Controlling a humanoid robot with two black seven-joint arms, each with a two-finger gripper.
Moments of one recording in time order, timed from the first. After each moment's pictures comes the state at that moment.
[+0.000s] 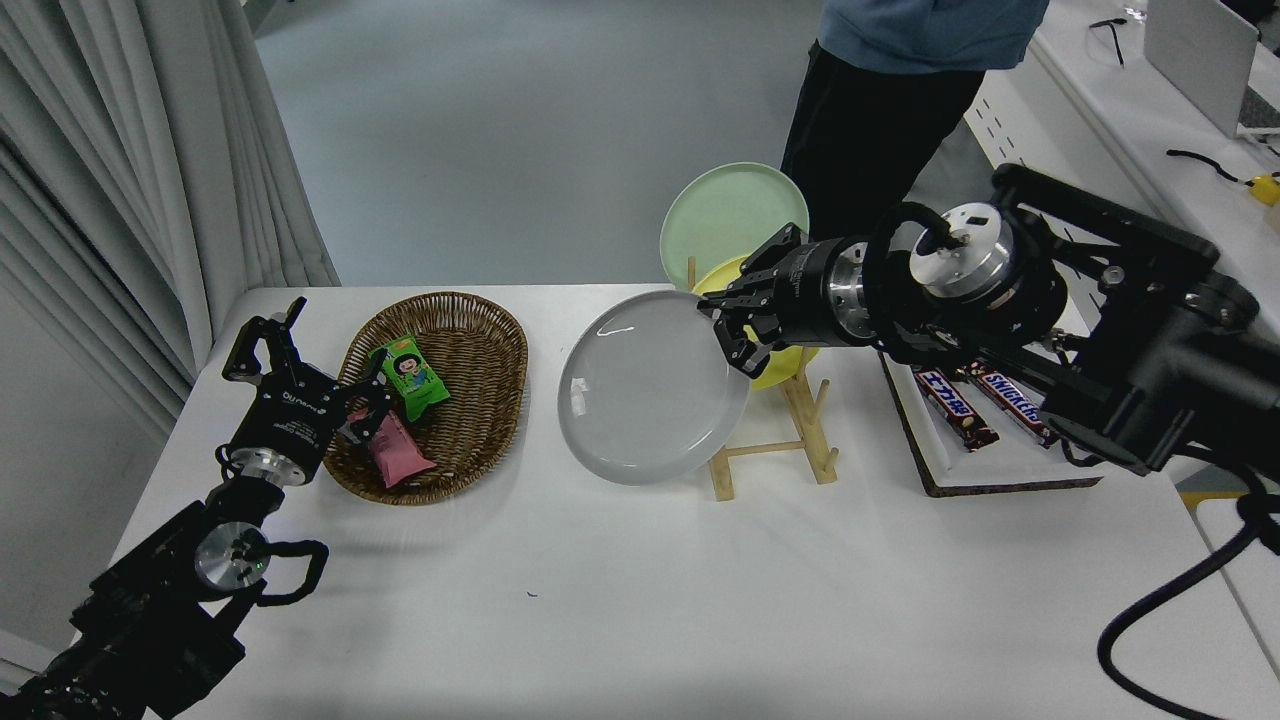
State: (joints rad) left arm -0.50 0.26 -1.09 -0.53 0.24 -0.57 -0.45; right arm 1.13 -0.33 0.49 1.31 0.74 -0.76 -0.27
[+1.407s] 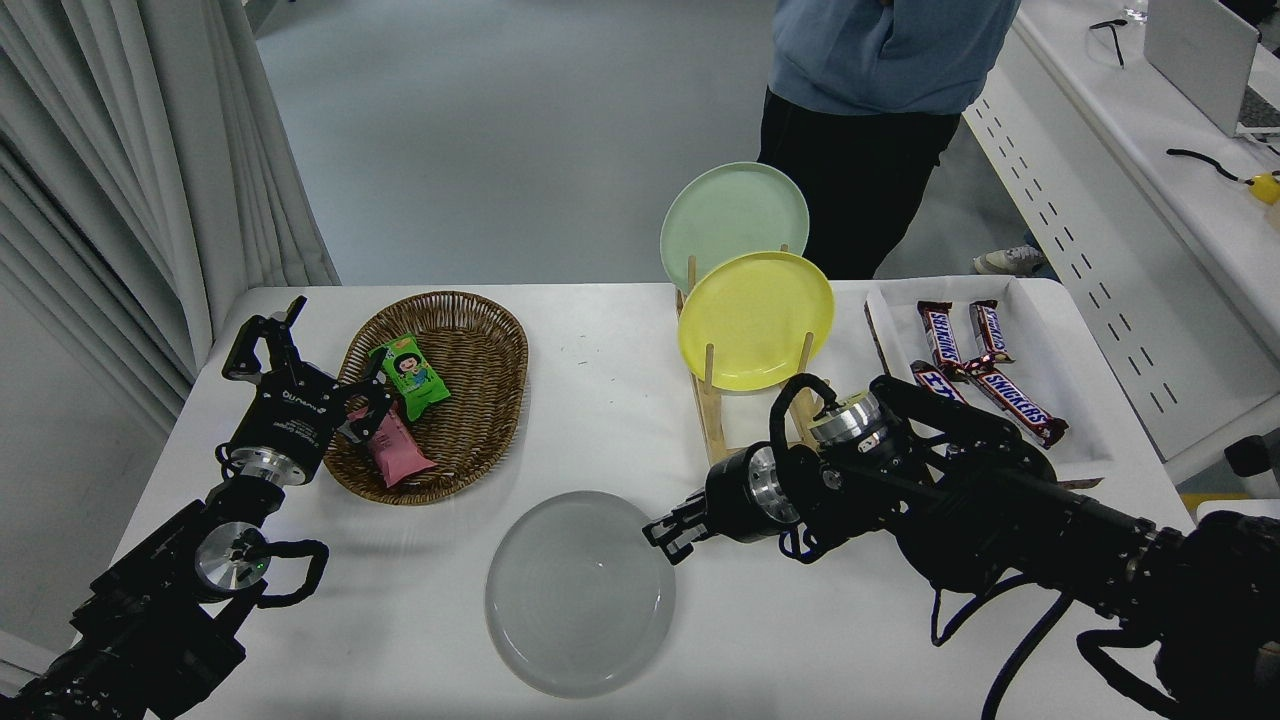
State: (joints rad) left arm -0.50 0.26 -1.09 -0.53 0.24 -0.57 -0.45; right arm 0.92 -0.10 0.32 0.96 1.17 -0.79 -0.24
